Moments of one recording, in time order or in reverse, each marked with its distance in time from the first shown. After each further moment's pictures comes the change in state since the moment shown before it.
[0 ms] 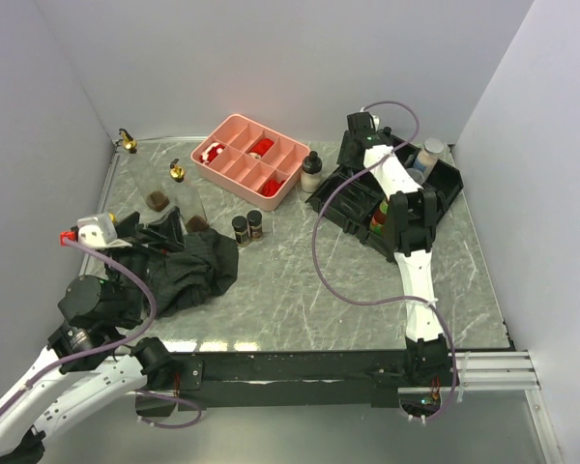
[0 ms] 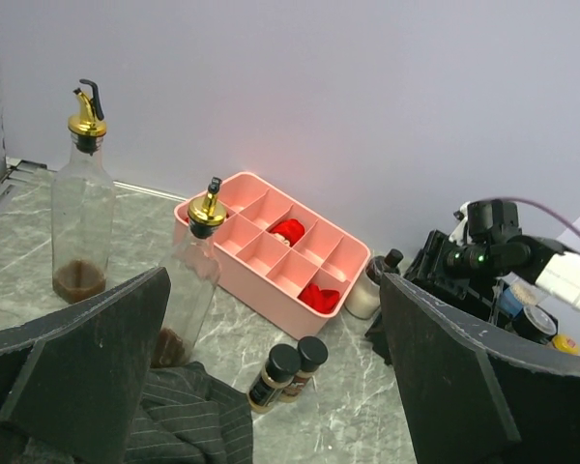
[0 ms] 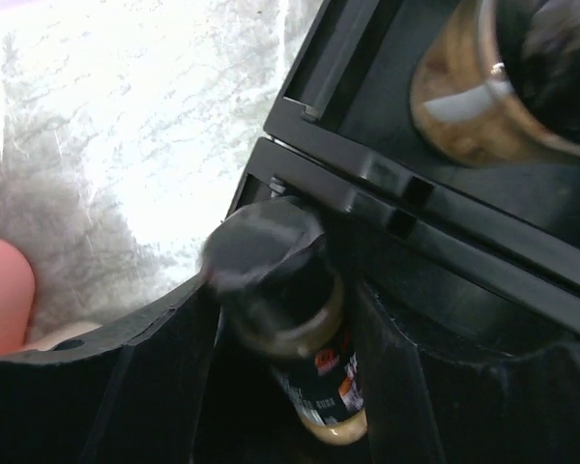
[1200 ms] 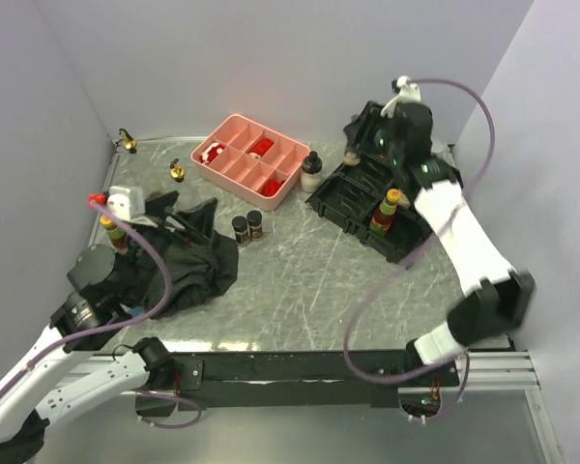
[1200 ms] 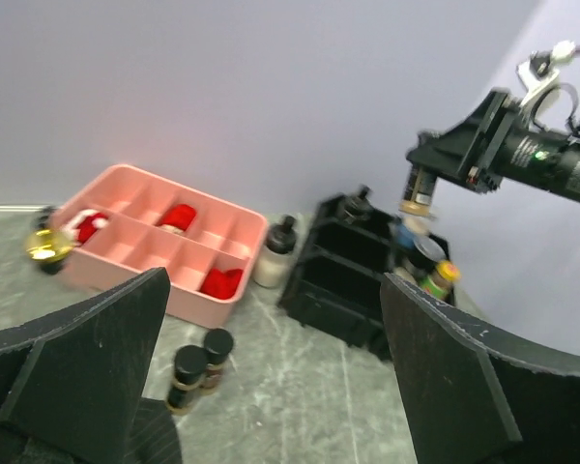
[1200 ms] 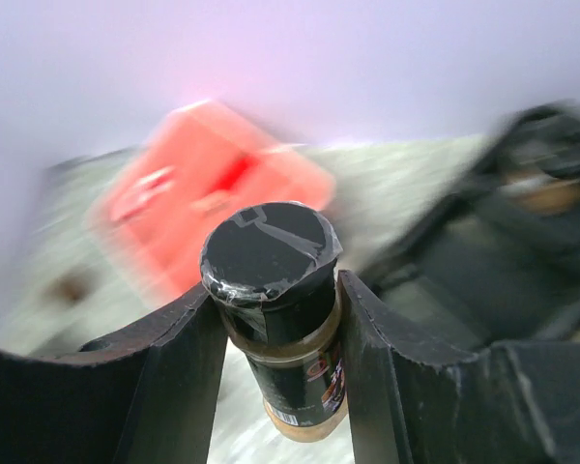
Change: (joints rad) left arm 0.022 0.187 0.176 -0.056 0.314 -0.058; right arm 0.054 -0.946 -0.731 0.375 -0.213 0.000
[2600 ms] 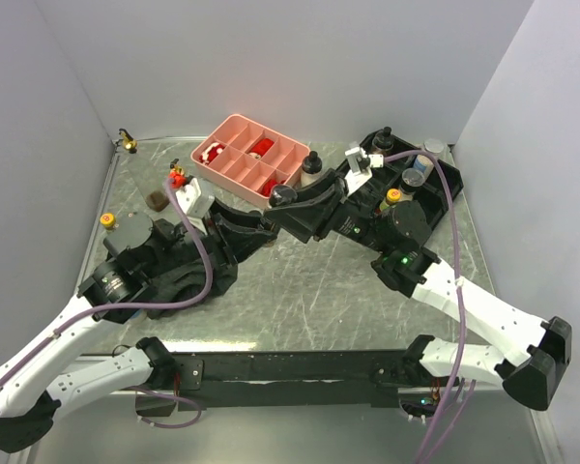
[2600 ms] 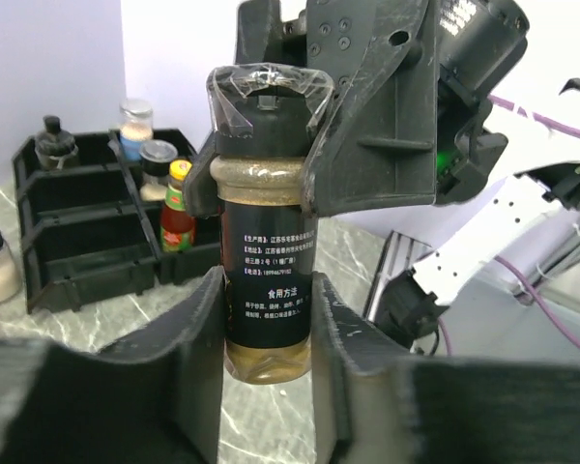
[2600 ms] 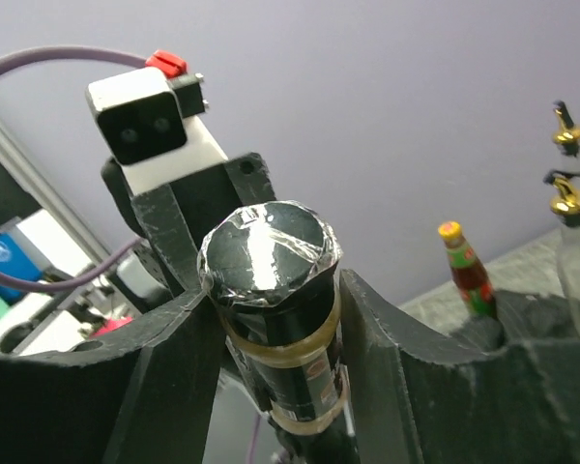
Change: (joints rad) left arm 0.016 0.233 0.117 0.051 0.845 -0.052; right arm 0.570 -0.481 -0.605 0.849 -0.409 0.392
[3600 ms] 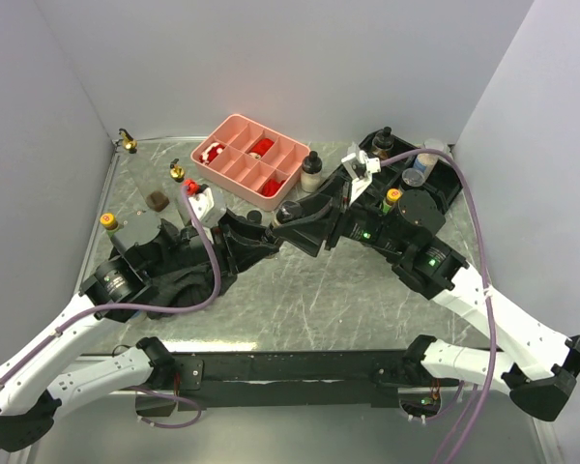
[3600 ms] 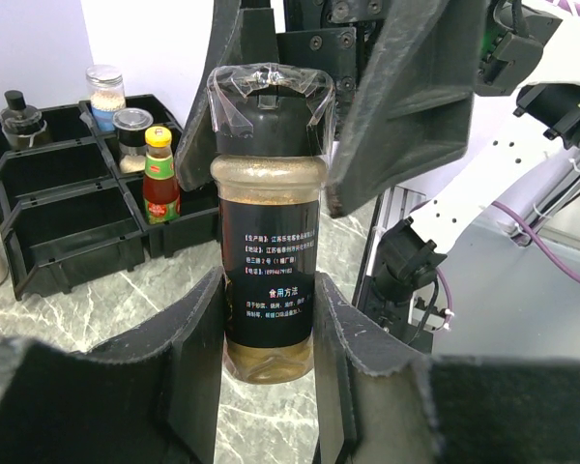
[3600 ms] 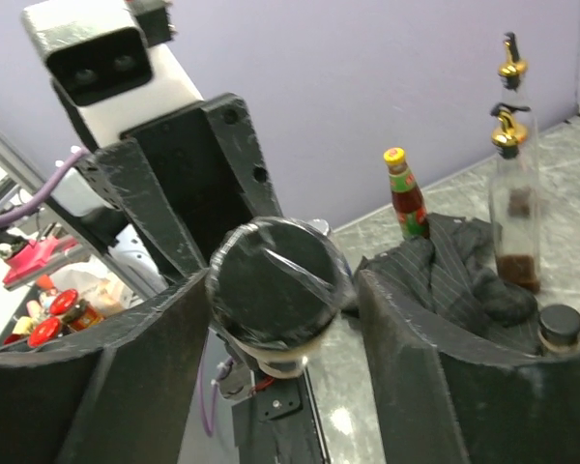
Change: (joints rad) left arm 0.002 0.009 -0.003 -0.079 0.100 0.085; right arm -0.012 -0.084 0.130 -0.477 -0.059 -0.271
